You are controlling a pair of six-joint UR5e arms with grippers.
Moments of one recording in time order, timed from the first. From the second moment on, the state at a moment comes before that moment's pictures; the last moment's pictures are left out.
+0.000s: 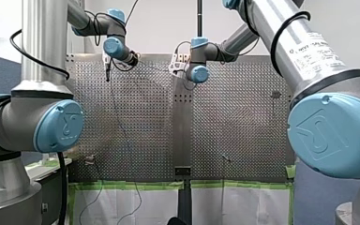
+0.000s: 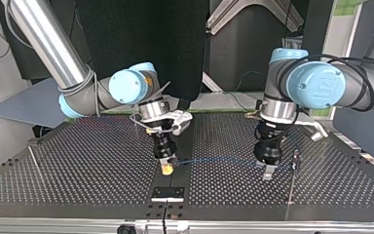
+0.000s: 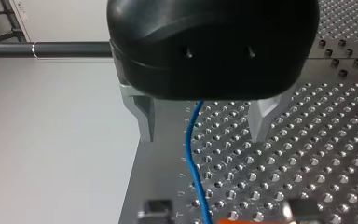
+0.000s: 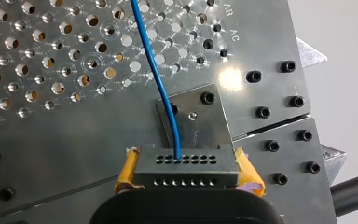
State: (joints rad) left arm -0.12 -1.61 -1.60 -3.00 -1.57 -1.62; right arm 2.27 -0.98 1.12 -0.37 1.58 1.82
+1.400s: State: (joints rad) left arm -0.13 -1.65 -1.52 -3.05 -1.68 -1.63; right arm 2.27 -0.98 1.12 -0.36 1.58 1.82
